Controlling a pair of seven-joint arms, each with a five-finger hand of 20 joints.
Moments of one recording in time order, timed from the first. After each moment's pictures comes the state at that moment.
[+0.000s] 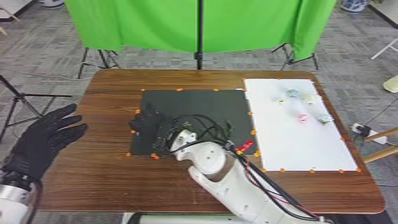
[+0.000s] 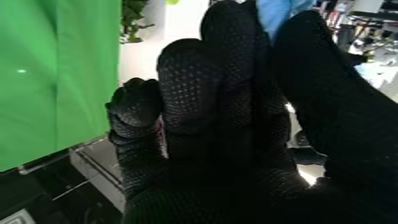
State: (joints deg) left arm 137.1 -57.3 -116.4 -126.5 40.7 0.6 1.3; right arm -66.8 -83.0 38.7 -78.7 -167.6 10.6 -8.5
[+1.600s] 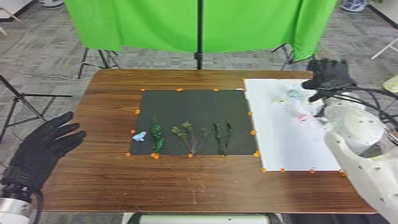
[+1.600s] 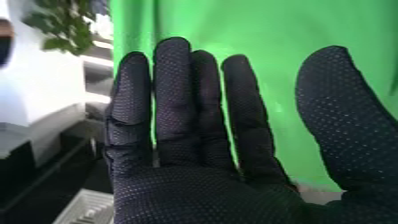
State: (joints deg) left arm 140.0 -61.6 -116.1 -127.5 41.7 0.7 3.8; right arm -81.8 -47.5 76.7 -96.8 -149.5 -3.1 20.1
